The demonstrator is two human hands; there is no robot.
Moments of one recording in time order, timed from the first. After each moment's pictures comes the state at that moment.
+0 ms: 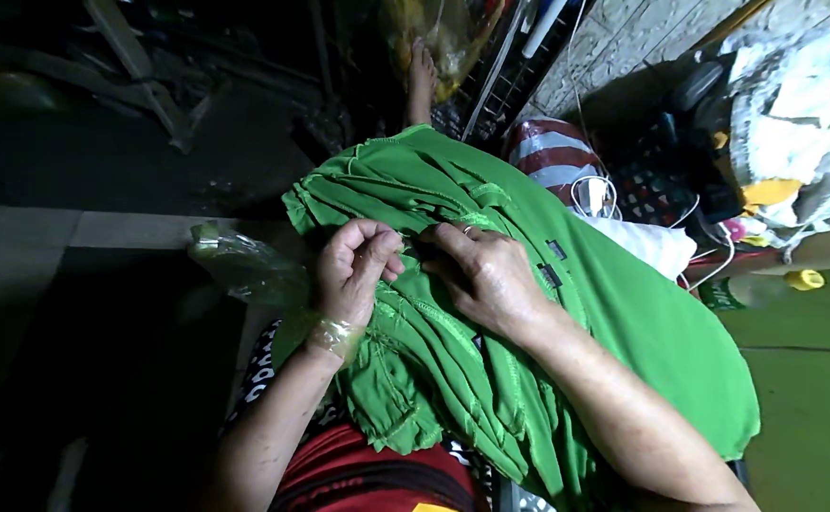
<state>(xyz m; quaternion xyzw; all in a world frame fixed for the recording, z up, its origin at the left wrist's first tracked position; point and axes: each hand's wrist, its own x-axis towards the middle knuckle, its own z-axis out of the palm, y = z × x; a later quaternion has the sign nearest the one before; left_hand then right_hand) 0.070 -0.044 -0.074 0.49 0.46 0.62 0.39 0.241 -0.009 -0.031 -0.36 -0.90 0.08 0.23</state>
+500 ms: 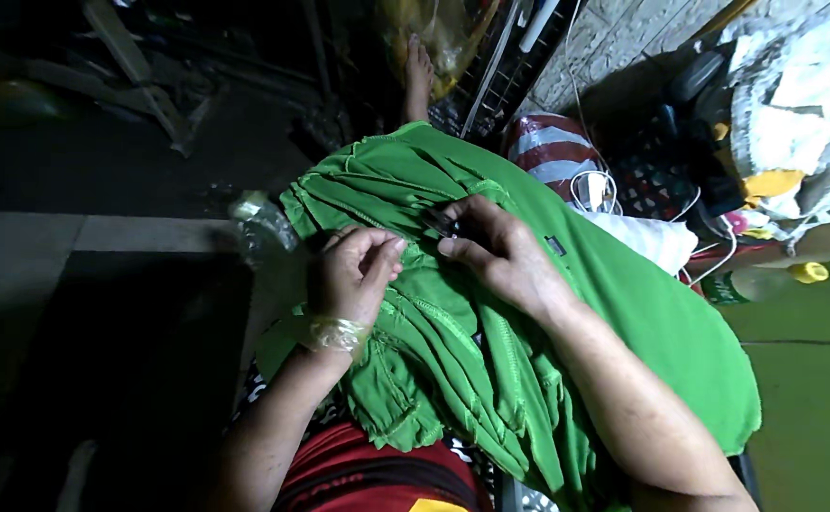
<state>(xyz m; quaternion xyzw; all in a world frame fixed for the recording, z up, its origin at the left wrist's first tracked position) 0.071 -0.048 -0.067 0.53 0.60 0.50 0.32 0.256 0.004 -0.020 -0.45 -0.78 0.36 0.25</state>
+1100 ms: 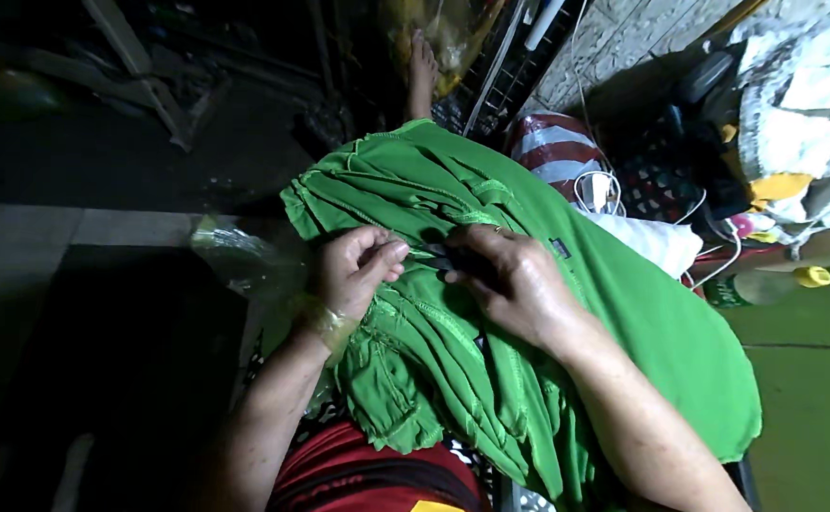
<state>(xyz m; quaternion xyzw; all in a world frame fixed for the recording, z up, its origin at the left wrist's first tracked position) 0.059 -0.044 -0.064 0.52 0.53 0.49 0.44 0.262 -0.018 -0.016 -0.40 -0.88 0.16 0.21</state>
